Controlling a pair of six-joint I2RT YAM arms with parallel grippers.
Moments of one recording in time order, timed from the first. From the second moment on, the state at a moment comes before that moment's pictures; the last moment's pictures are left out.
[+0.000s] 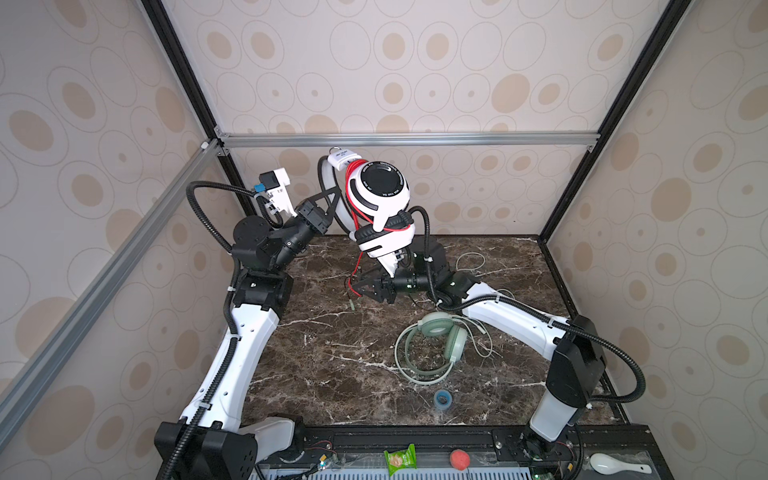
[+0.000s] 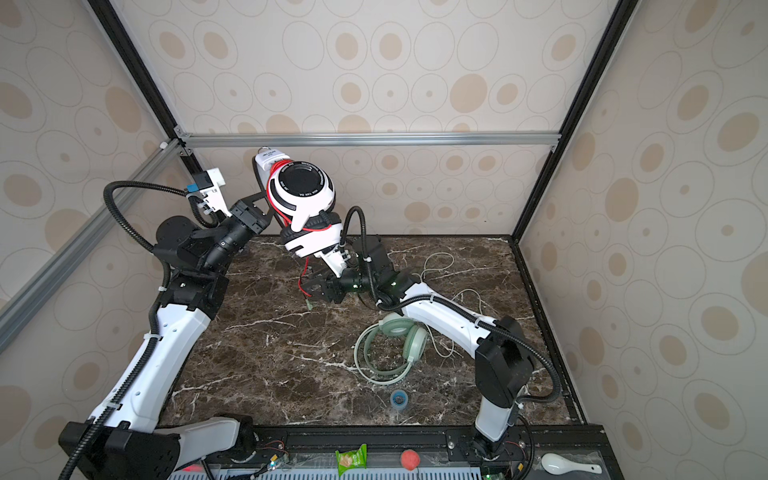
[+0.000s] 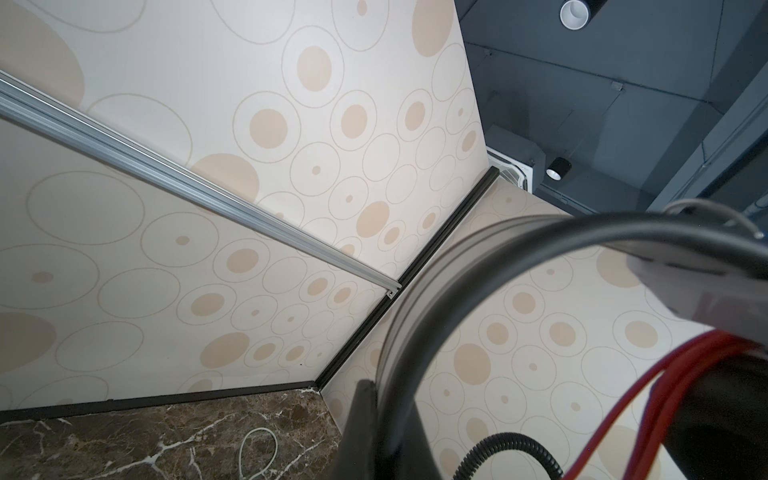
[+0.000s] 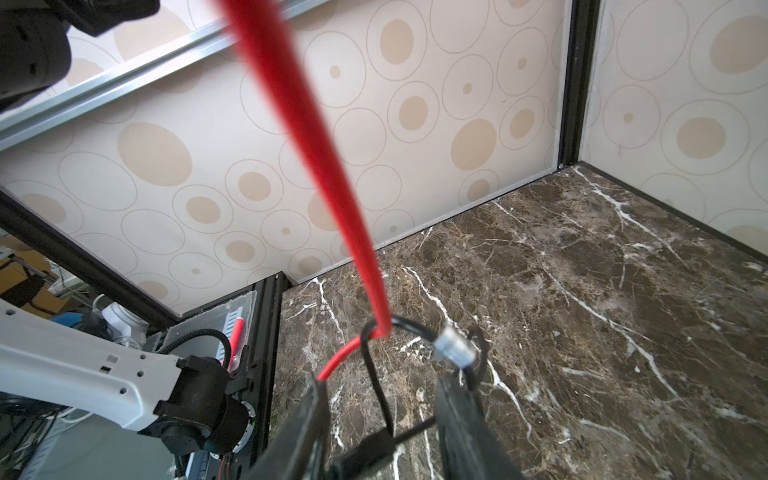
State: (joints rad) left arm -0.15 1.22 1.31 0.27 0.49 -0.93; right arm 0.79 1.74 1.49 -0.03 -0.62 0.13
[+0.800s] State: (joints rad) left arm -0.26 1.20 1.28 0.27 0.34 -0.95; right arm 0.79 1.83 1.56 0.00 -0.44 0.13
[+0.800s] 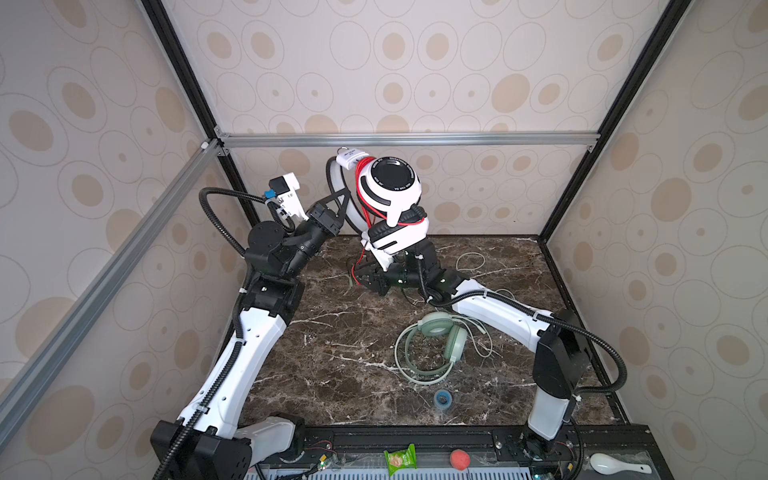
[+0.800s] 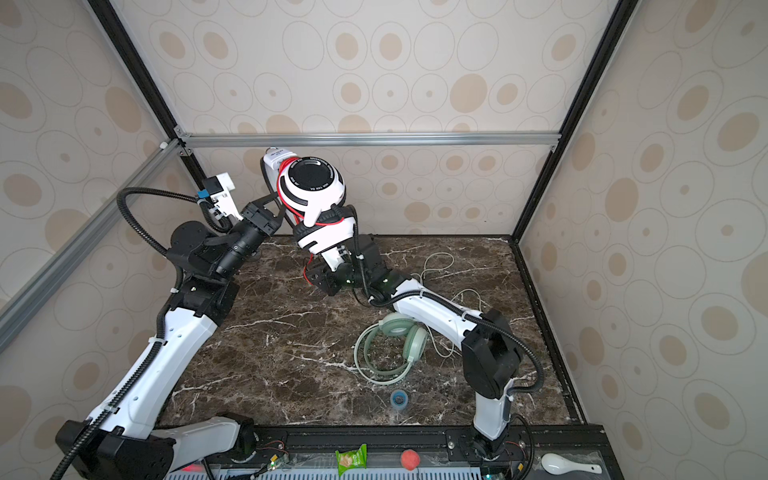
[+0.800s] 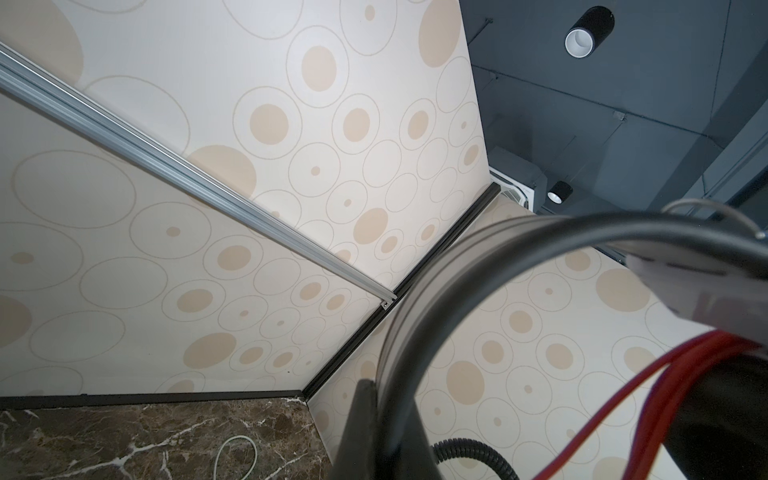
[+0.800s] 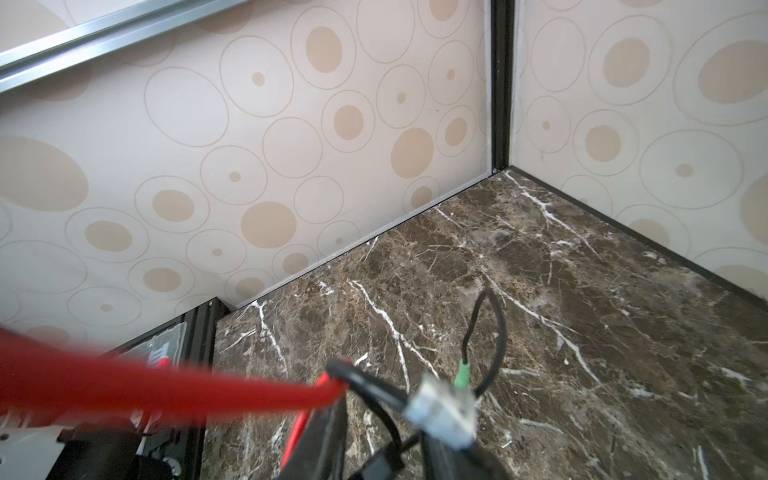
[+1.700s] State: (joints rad) left arm -0.31 1.19 1.26 0.23 0.26 -0.96; right arm 0.79 1.90 1.60 0.09 -0.37 0.16
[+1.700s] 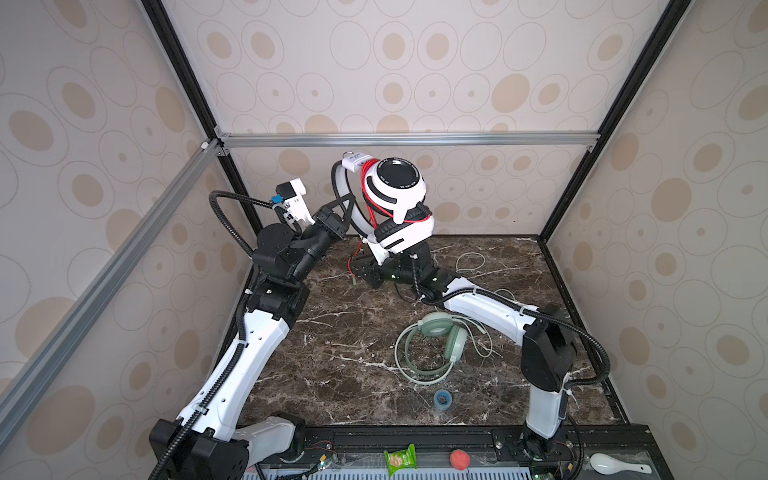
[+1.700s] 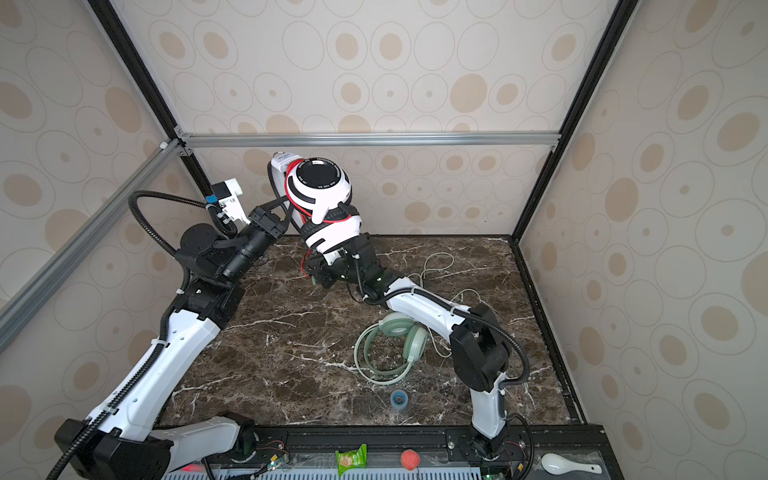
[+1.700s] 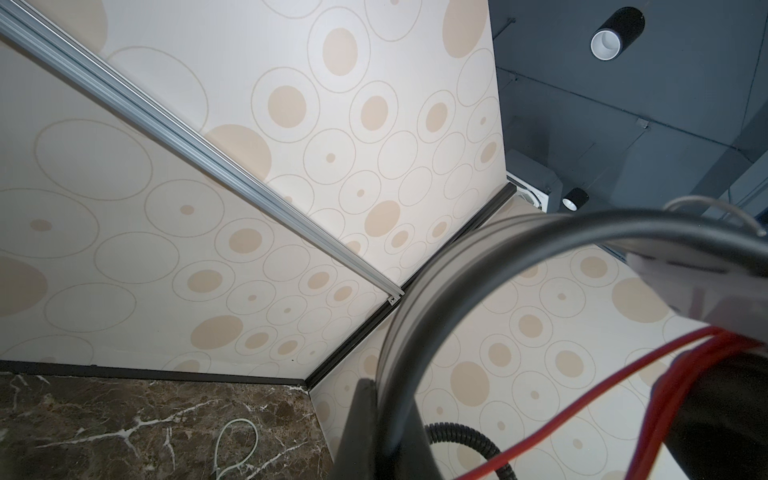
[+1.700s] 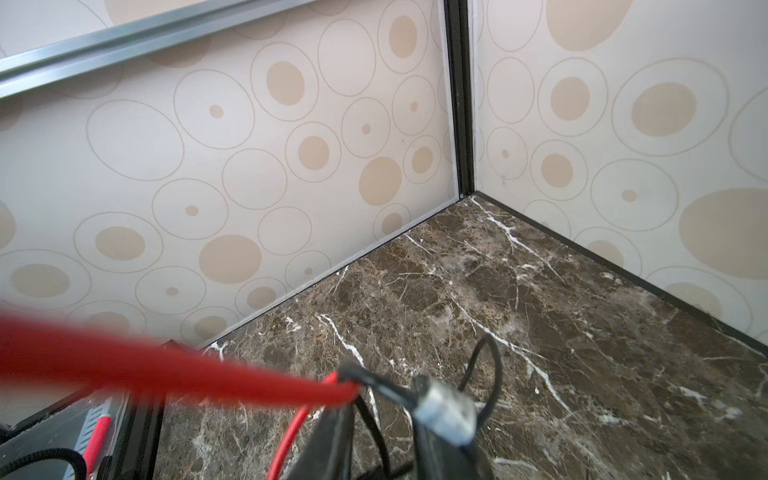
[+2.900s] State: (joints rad) left arm -0.33 1.19 1.27 0.11 0.08 -0.89; right arm 0.63 2.00 1.43 0.27 -0.34 0.42
